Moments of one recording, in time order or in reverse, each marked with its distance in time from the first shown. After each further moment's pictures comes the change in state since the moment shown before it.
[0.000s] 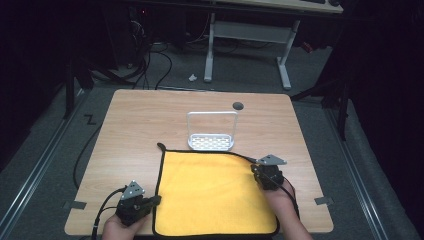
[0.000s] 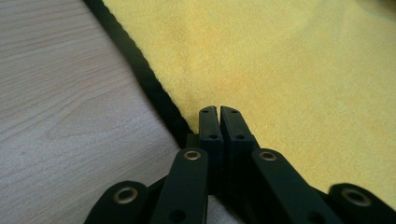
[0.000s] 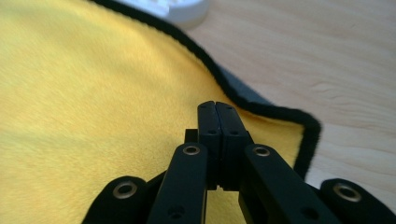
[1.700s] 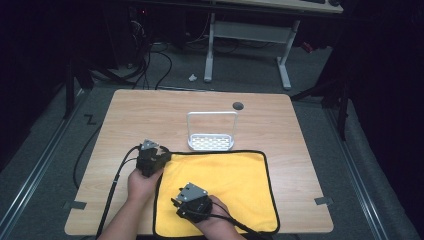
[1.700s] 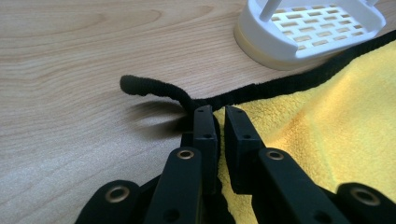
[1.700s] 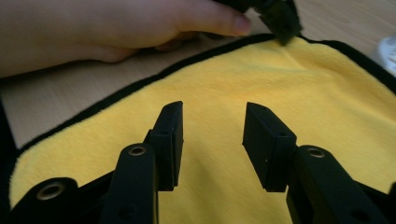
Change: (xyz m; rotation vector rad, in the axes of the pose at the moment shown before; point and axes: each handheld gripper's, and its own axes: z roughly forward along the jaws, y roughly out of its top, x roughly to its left) left arm 0.067 0.092 0.083 -0.070 0.120 -0.112; right arm 0.217 0.026 -0.012 -0.134 0.361 -0.347
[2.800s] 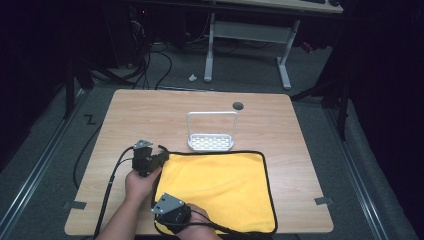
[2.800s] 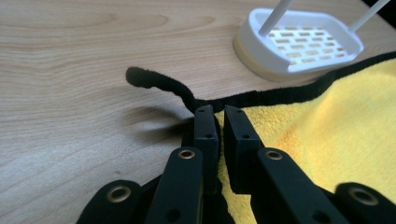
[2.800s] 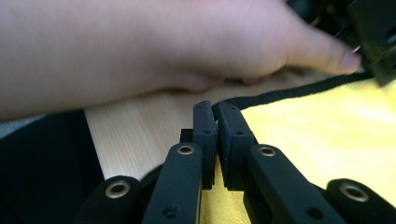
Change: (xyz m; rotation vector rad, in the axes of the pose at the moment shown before) left arm 0.009 -0.002 -0.011 -0.042 -0.045 -0.091; right arm 0.044 0.024 0.014 -0.053 0.092 -0.077
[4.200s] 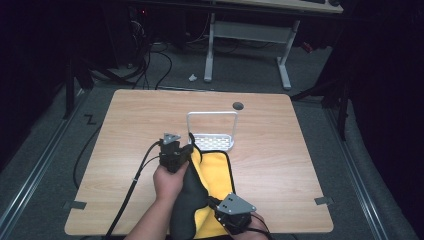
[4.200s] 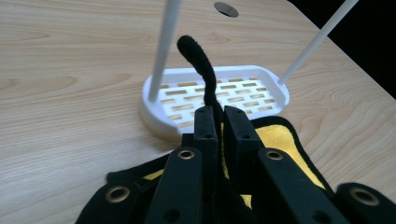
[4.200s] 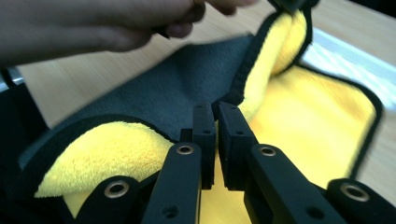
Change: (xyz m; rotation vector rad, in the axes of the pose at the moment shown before) left arm -0.108 0.035 0.022 -0.091 0.073 0.002; right arm -0.063 -0.083 -0.111 -0.053 -0.190 0.145
